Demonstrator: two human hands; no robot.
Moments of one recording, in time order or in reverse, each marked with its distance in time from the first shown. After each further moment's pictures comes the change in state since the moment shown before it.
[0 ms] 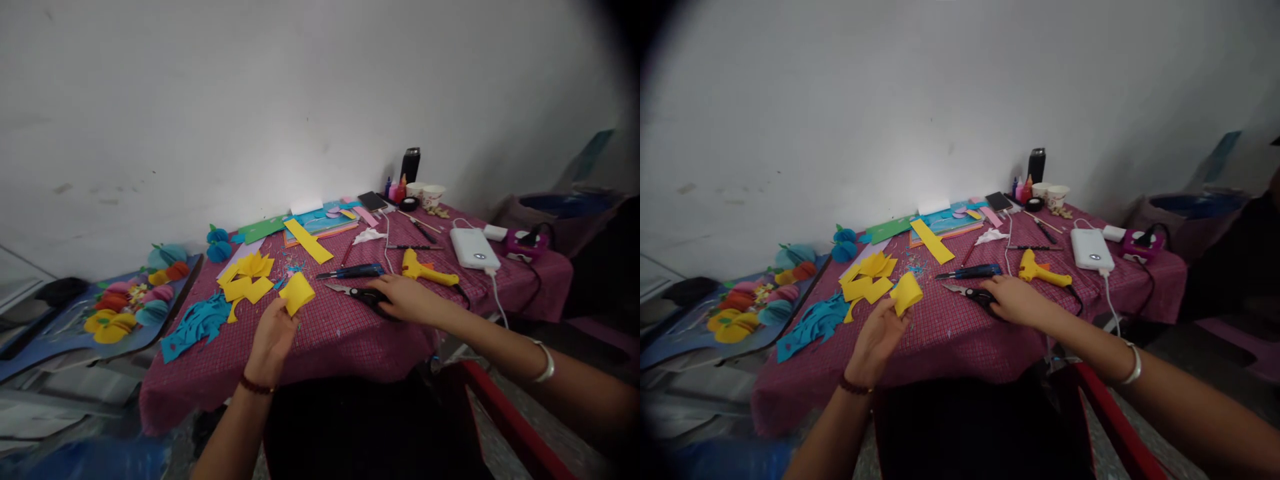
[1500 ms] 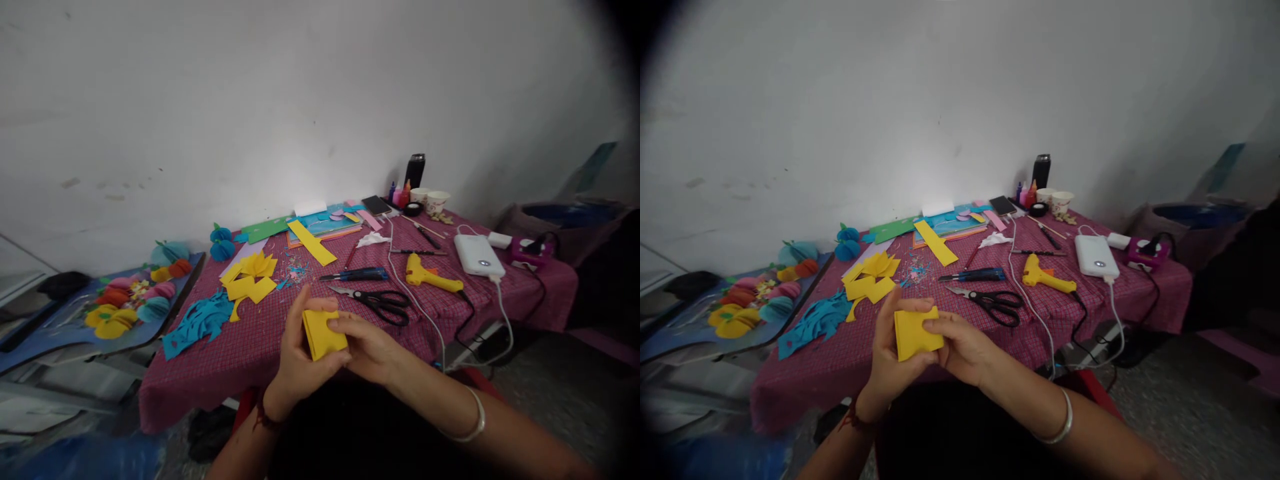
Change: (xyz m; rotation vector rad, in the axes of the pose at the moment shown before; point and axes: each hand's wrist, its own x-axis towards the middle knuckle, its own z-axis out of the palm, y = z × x) left_hand -0.060 -0.010 0.010 0.481 -0.532 0.762; right_hand 0.001 -0.130 0.041 2.178 -0.248 0.218
